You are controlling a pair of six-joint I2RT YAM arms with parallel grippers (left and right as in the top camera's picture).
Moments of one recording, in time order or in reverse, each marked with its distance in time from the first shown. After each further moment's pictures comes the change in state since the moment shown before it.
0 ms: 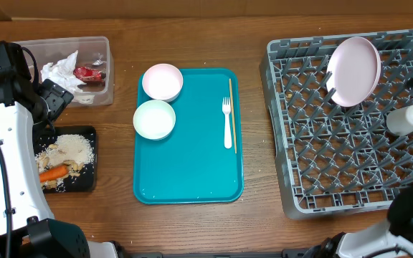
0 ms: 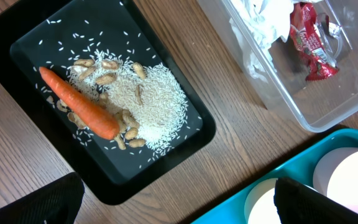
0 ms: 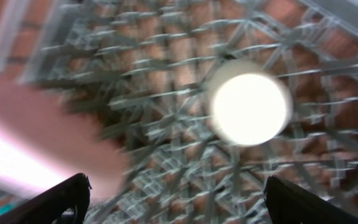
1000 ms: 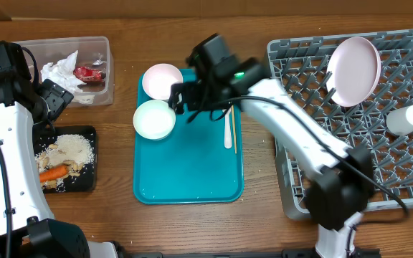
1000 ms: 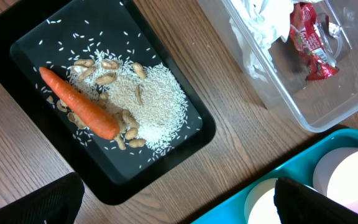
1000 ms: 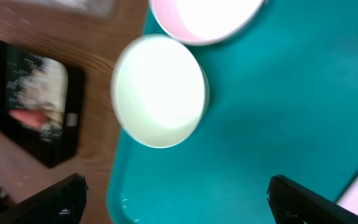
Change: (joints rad) left arm 0.000 0.000 0.000 0.000 0.000 0.000; right arm 1.233 0.243 0.023 0.304 -0.121 0.127
